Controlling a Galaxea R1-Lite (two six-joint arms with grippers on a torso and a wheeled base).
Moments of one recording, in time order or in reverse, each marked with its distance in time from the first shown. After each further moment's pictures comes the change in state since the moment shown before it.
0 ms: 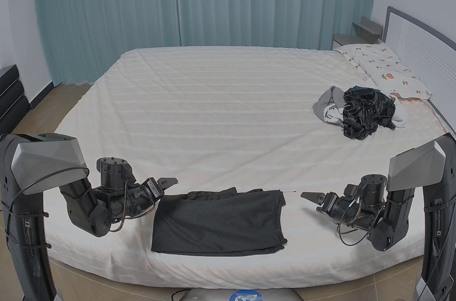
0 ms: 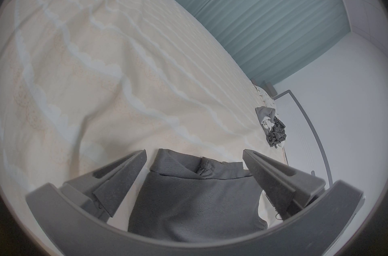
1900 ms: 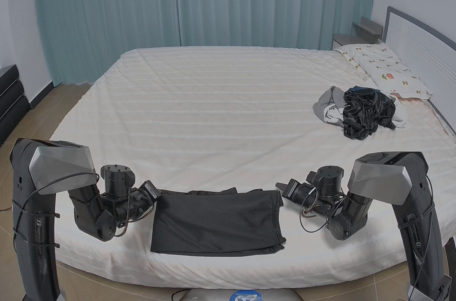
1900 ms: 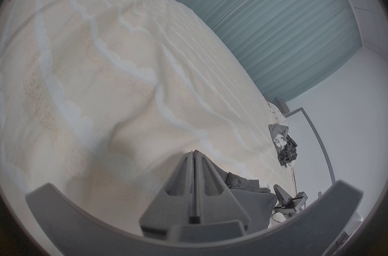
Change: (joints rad) left arm 0.017 0.091 0.001 -0.091 0.134 -0.083; right arm 0.143 0.187 -0.493 0.177 -0.167 -0.018
